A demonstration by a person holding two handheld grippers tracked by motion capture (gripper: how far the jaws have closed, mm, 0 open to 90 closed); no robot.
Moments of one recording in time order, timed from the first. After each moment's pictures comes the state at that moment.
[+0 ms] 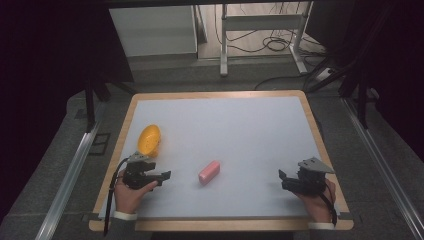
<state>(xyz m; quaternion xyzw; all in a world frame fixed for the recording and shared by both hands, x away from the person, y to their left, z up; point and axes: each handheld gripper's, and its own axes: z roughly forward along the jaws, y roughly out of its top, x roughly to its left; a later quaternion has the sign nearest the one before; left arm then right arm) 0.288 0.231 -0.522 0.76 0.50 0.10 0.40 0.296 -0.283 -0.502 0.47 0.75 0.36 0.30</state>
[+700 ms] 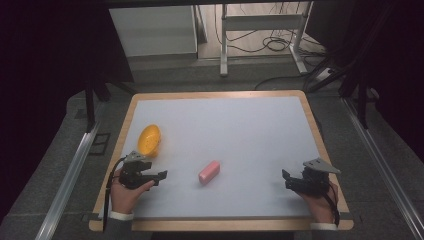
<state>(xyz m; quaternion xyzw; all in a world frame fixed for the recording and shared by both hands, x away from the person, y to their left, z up) 0.284 0.238 -0.516 0.76 0.50 0.11 0.39 0.296 -0.293 -0.505 0.49 0.74 0.36 0.29</state>
